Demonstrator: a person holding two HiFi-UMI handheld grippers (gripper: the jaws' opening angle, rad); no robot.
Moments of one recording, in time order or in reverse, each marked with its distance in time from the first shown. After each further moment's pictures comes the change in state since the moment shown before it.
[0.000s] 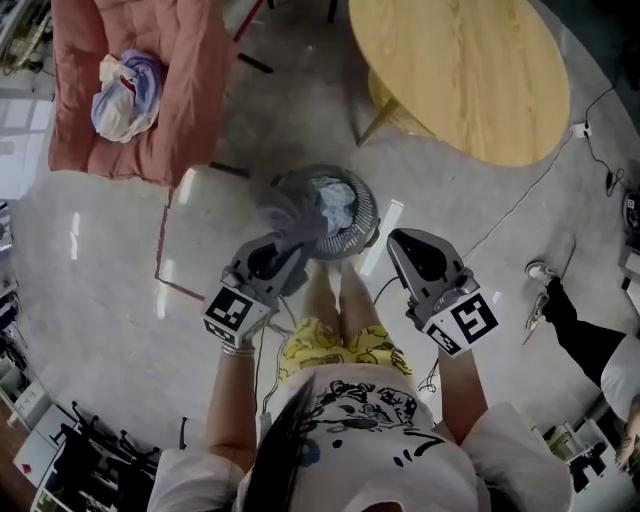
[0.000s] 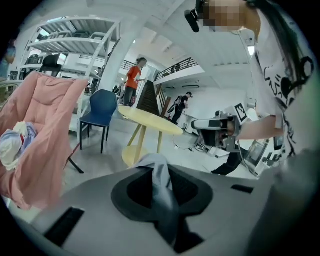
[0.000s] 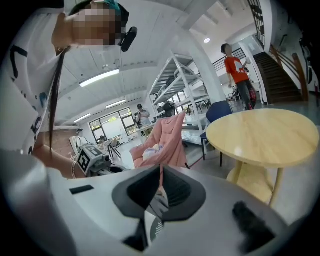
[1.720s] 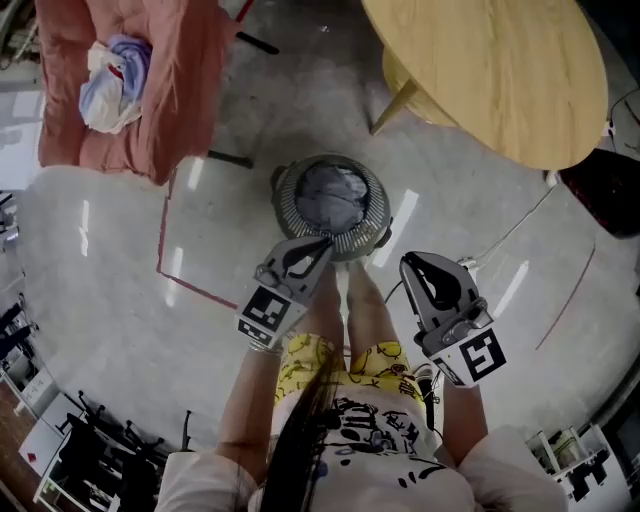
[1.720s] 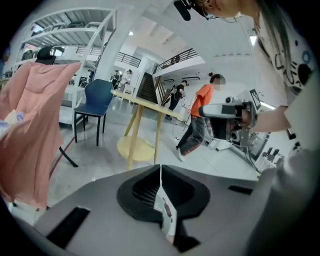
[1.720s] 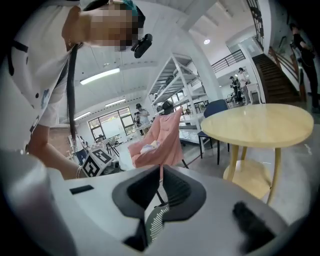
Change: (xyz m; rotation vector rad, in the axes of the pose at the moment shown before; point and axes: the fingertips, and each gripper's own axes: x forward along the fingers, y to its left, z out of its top) left arm 0.087 -0.010 -0.077 0.013 0.077 -0.004; right arm -0.002 -0.017 -0.073 -0.010 0.002 -0.016
